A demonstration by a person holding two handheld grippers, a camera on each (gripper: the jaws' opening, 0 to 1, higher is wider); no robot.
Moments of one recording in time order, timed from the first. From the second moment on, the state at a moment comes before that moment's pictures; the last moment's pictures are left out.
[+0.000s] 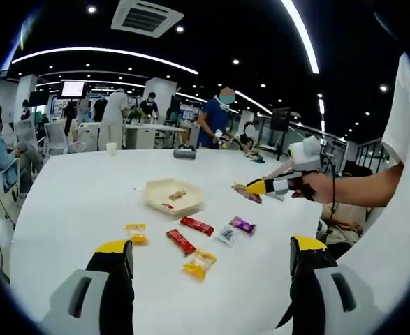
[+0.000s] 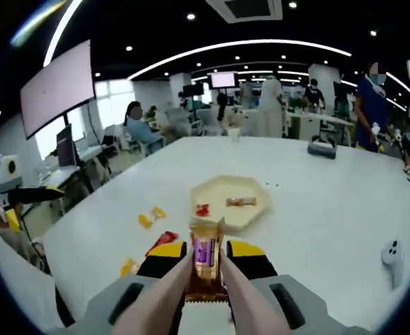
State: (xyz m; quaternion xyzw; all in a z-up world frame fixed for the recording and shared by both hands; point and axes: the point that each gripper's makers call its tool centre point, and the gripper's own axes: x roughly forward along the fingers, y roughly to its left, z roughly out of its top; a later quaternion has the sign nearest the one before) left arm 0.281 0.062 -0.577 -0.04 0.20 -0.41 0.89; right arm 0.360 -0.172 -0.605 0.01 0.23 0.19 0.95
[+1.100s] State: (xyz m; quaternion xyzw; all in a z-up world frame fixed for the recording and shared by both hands) left arm 0.261 0.039 -0.584 -0.05 0.21 -0.44 0.87; right arm 0.393 -0.167 -0.562 0.00 0.19 0.19 0.96
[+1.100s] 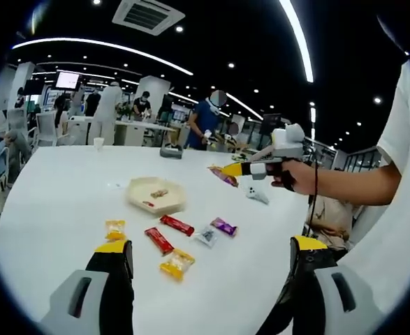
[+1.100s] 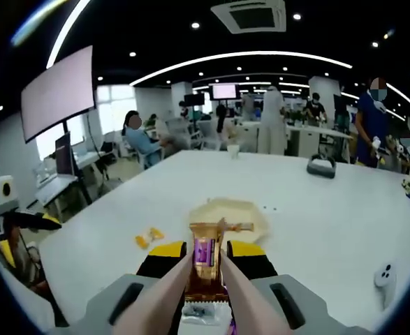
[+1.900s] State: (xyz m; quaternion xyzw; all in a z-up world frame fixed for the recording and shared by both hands) left arm 0.258 0.064 -0.588 -0.02 0.21 -0.41 0.89; right arm 0.430 -0.153 -0.555 -0.02 0.19 0.21 0.96
